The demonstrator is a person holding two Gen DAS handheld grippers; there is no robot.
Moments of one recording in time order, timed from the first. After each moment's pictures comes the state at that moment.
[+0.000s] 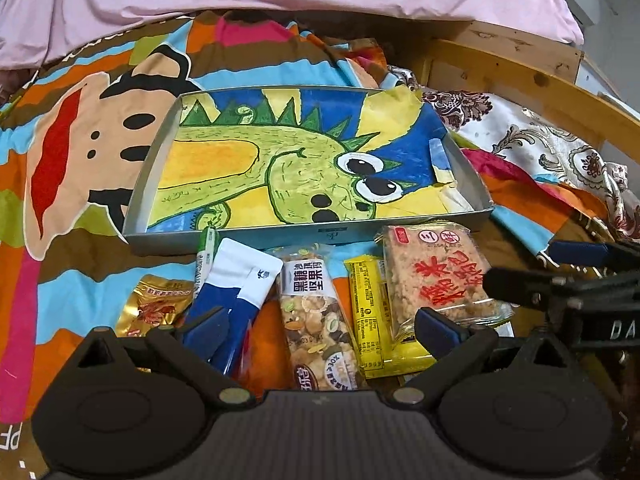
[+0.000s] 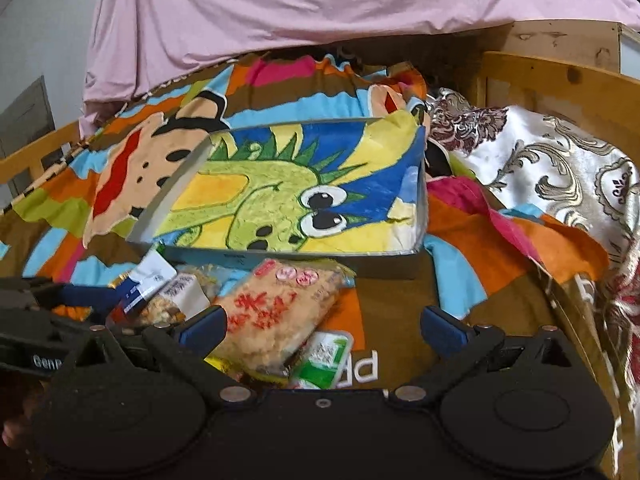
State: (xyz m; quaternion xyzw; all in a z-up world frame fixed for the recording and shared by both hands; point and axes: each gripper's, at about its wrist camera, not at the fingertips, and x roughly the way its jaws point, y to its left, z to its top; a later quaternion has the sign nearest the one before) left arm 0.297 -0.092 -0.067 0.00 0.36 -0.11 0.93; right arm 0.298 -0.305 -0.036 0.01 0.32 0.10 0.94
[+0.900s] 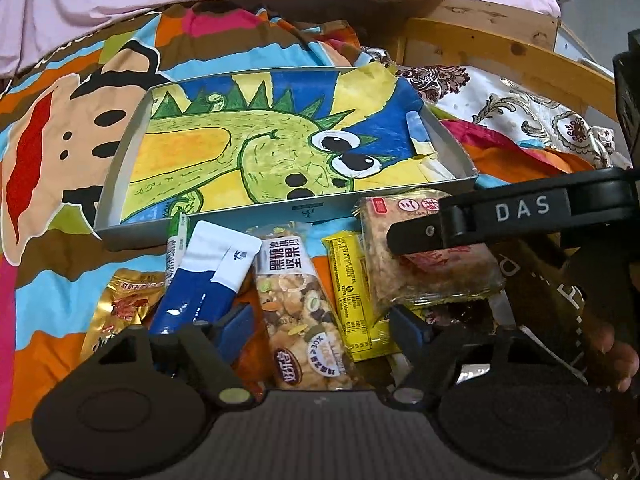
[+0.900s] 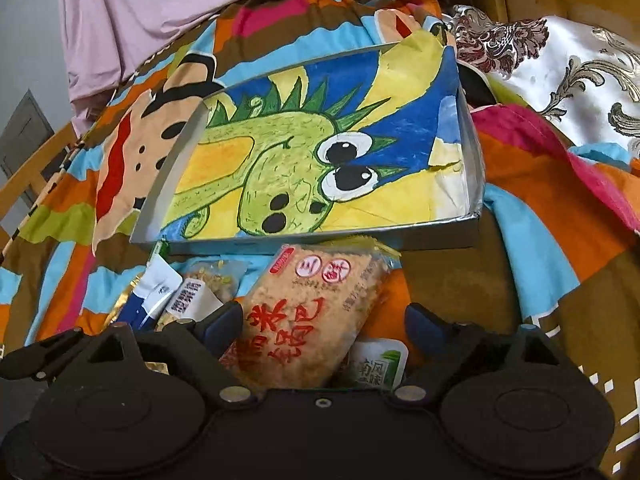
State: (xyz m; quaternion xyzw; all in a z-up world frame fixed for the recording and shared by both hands) left arm 0.297 -0.103 -0.081 0.03 0.37 -0.14 0.92; right arm 0.356 -0.296 -0.058 0.09 0.42 0.13 0.90
